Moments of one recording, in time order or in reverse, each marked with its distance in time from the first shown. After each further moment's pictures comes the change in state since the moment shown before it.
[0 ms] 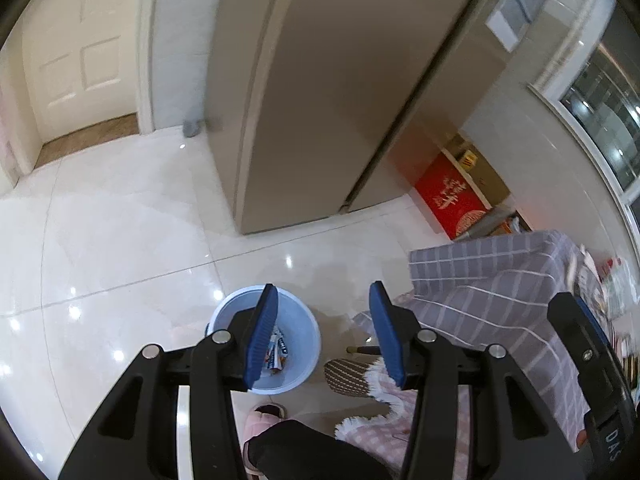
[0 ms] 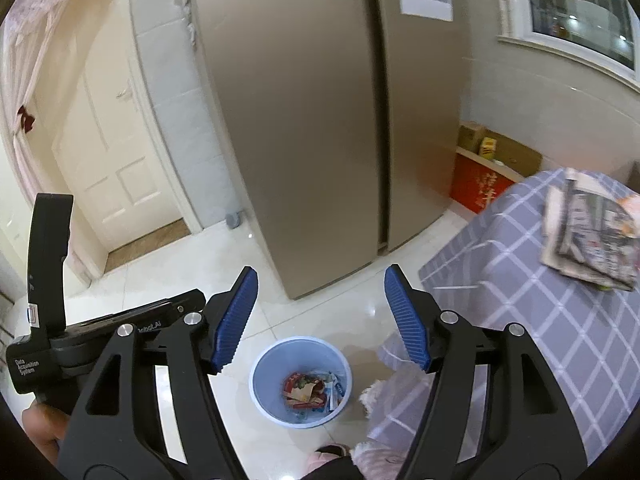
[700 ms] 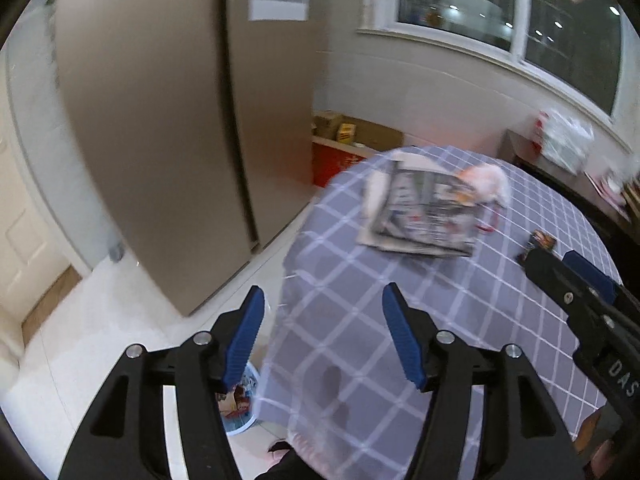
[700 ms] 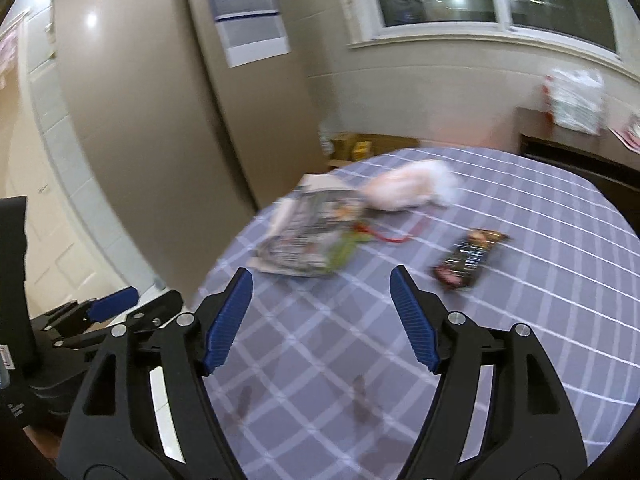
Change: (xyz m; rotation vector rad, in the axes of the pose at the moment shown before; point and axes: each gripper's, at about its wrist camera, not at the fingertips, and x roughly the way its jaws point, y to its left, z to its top) left arm -0.041 -0.256 -0.084 0.579 -0.105 -0.091; right arm -0.133 -0.193 -0.030 0.295 -0.117 -0.271
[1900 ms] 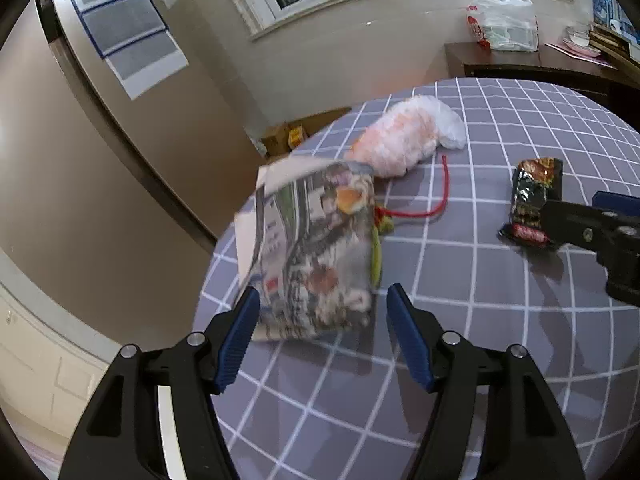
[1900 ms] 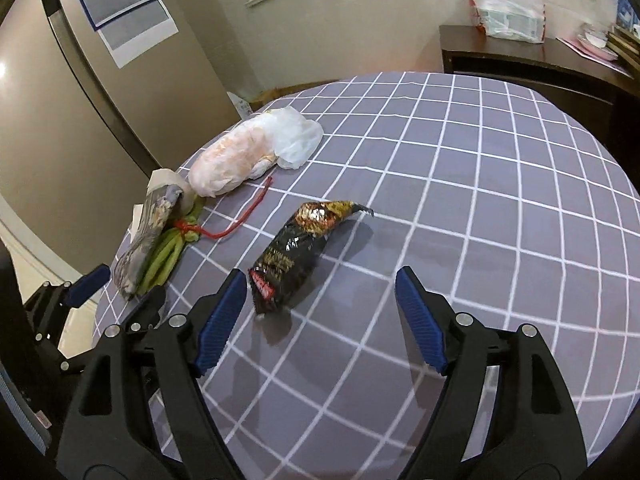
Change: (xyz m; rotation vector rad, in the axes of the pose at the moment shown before) left arm 0.080 -0.125 0.024 0.485 -0.016 0.094; right arm 0.052 -0.125 0.012 0.232 0.184 -0.134
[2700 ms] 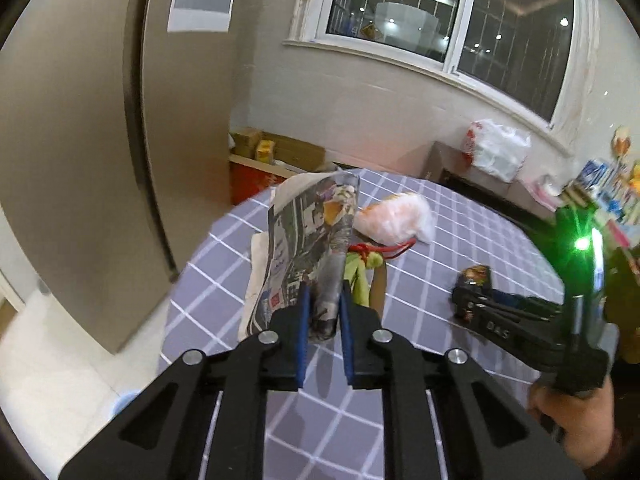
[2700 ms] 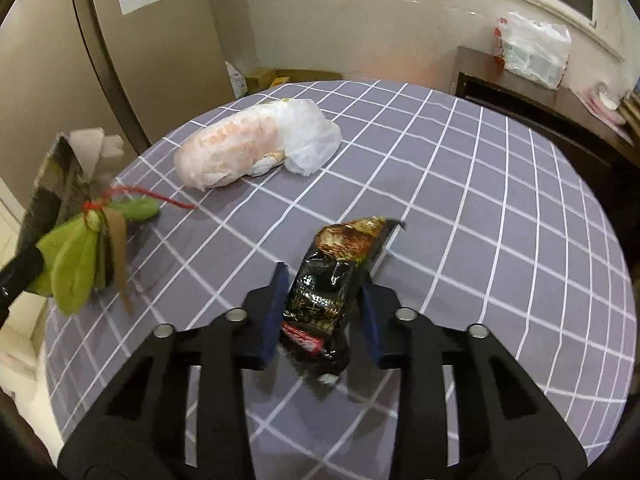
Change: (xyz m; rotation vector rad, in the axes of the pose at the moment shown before) left arm -0.034 0.086 -0.027 -0.457 -0.107 -0.381; right arm 0.024 0.028 0.011 -0.176 0.046 -0.107
